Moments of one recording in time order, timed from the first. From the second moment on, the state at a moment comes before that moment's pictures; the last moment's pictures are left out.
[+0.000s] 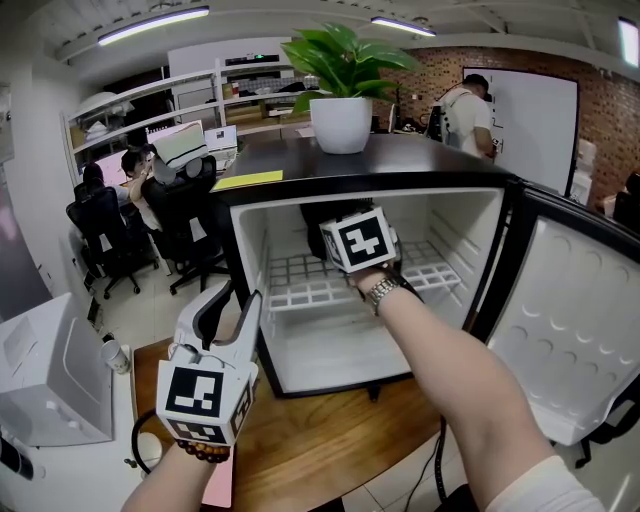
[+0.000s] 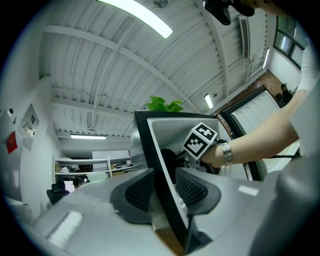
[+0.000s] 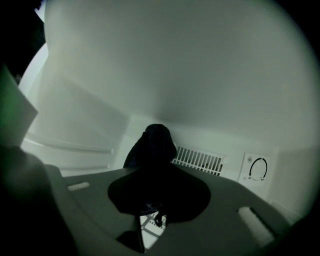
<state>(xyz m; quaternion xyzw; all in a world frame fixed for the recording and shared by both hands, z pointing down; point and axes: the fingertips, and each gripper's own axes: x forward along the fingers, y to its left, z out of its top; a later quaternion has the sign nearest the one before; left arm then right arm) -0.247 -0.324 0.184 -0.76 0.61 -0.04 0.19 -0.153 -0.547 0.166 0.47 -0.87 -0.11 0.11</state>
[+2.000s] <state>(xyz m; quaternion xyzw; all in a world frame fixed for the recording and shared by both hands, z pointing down) -0.245 -0.324 0.184 -0.76 0.62 -0.04 0.18 0.041 -0.575 0.169 0.69 -0.72 -0.01 0.08</state>
